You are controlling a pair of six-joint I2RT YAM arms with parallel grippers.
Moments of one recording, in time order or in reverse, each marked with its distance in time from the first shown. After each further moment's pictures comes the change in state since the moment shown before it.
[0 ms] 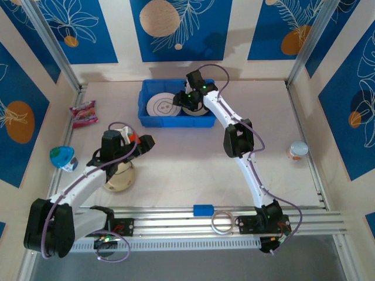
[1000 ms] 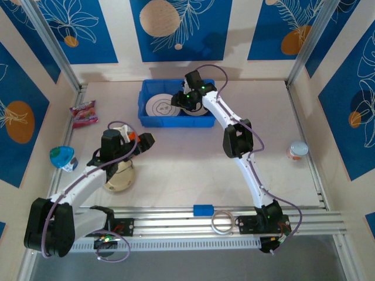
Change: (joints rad) left arm 0.000 0.003 -0.001 0.052 -0.023 0.000; right arm 0.003 -0.001 -0.003 0.024 -0.044 0.002
